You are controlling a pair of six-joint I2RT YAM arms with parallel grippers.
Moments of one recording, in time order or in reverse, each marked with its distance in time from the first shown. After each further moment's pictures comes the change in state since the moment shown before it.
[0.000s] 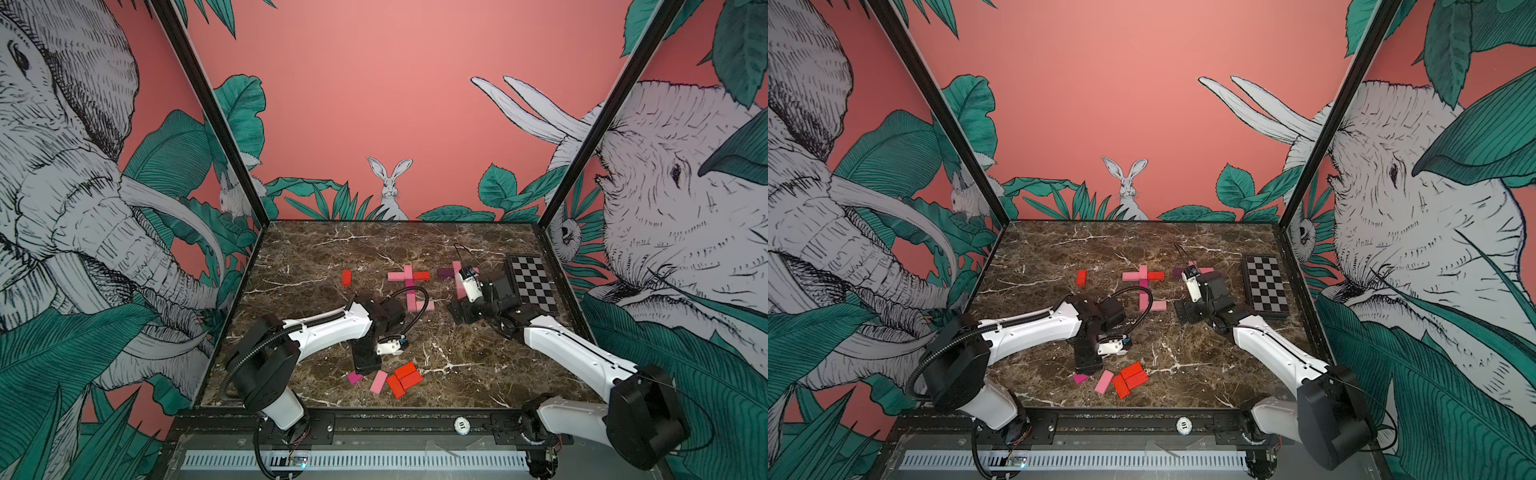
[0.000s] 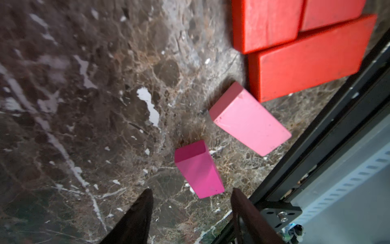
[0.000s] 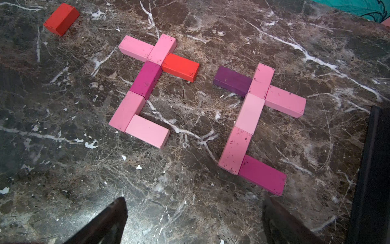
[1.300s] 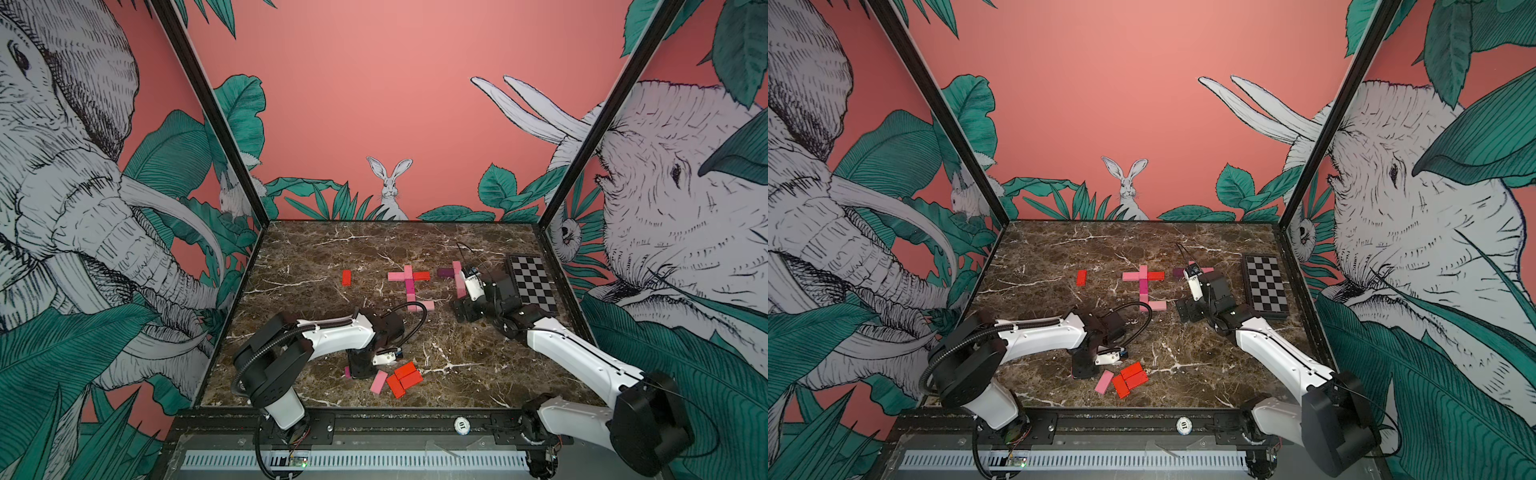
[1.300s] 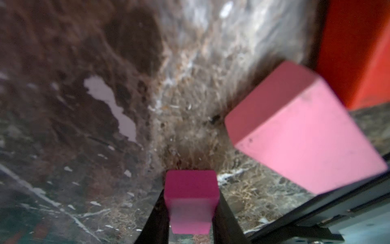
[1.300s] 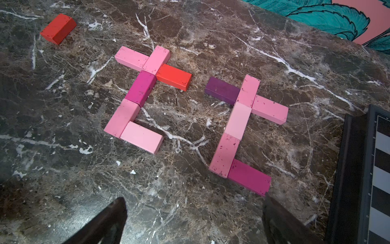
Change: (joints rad) left arm -0.025 0.009 -0.132 0.116 -0.129 -0.010; right arm 0.000 -0.034 0.000 0.006 0.048 -0.020
